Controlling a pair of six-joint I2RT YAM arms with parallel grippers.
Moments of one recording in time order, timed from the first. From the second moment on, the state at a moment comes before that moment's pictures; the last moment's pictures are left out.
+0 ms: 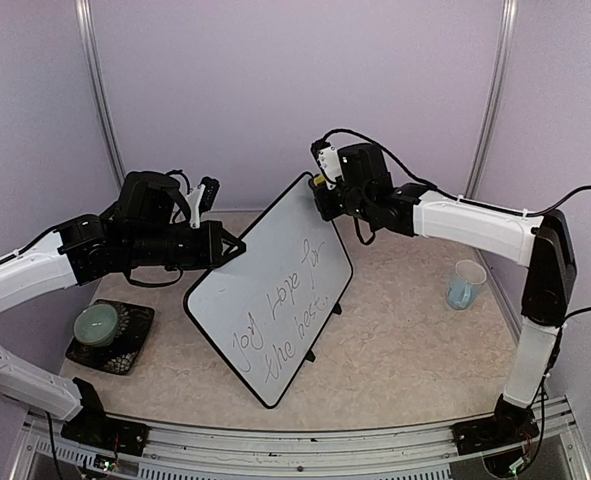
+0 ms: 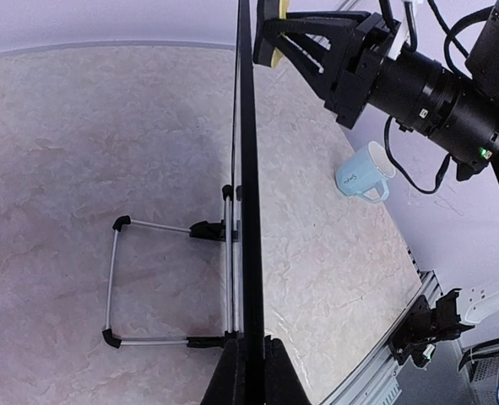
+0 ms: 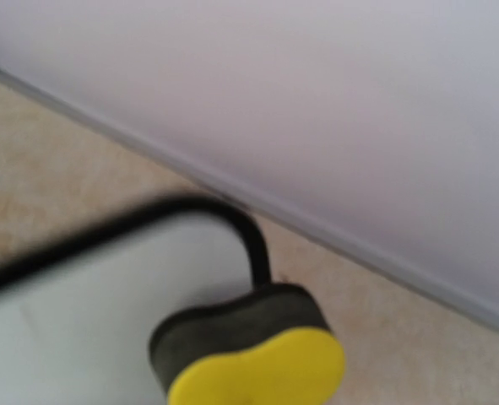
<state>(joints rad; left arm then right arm) -0.84 1.23 1.14 -0.41 0.03 -0.60 0.77 1.86 1.61 -0.12 0.33 -0.06</state>
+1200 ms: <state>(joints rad) -0.84 1.23 1.13 -0.42 -0.02 -0.63 0.92 1.88 1.55 0.03 0.36 -0.21</state>
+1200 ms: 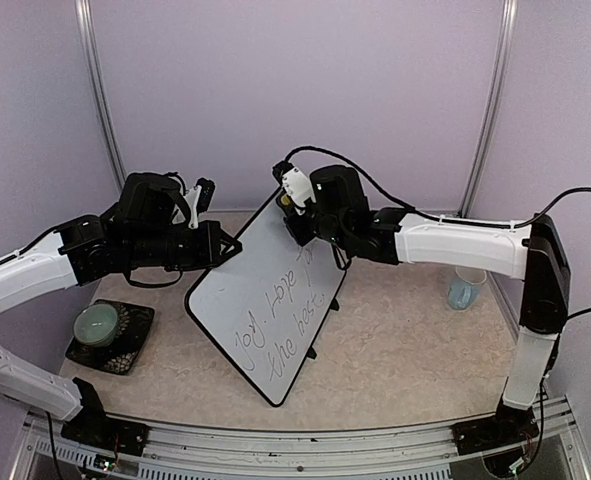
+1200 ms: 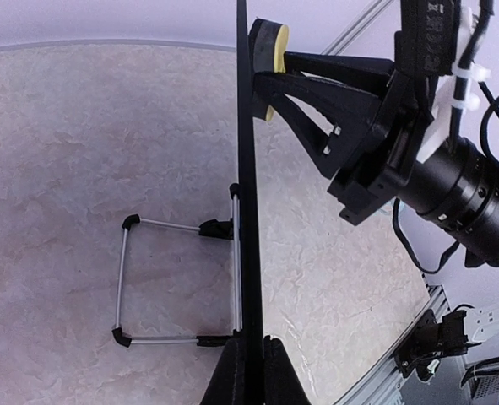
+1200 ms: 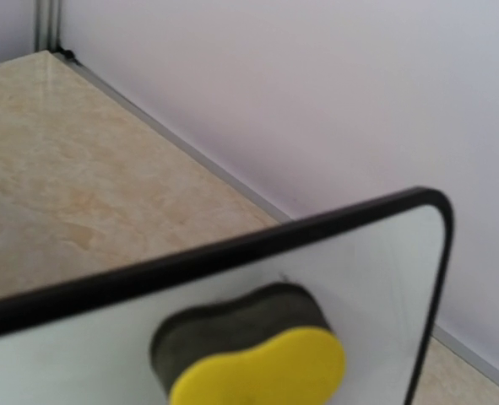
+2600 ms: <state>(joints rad) -0.86 1.20 1.13 -0.42 0.02 -0.64 1.19 1.78 1.43 0.07 0.48 -0.21</state>
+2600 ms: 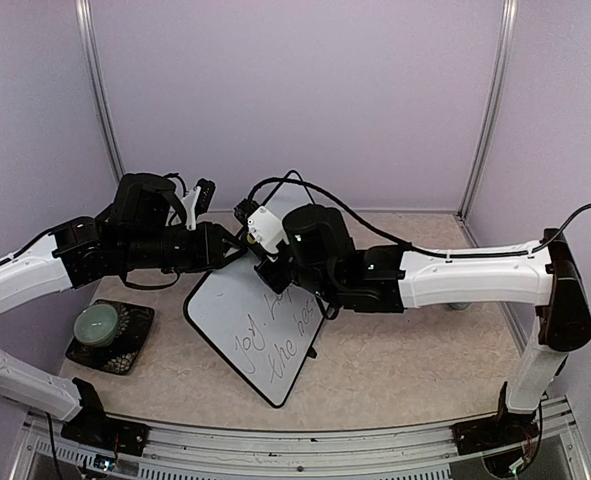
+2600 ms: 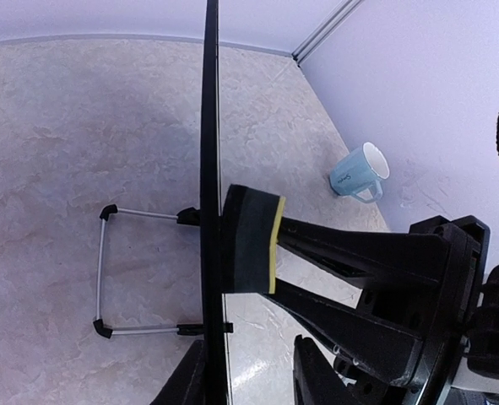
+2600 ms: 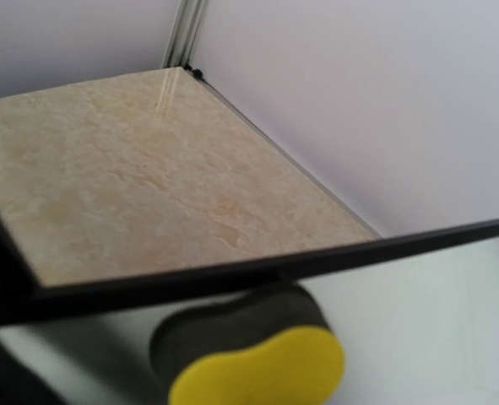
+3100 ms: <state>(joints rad) -0.86 1.20 1.13 -0.41 0.03 -0.67 1.25 1.76 1.38 0.07 0.47 -0.19</state>
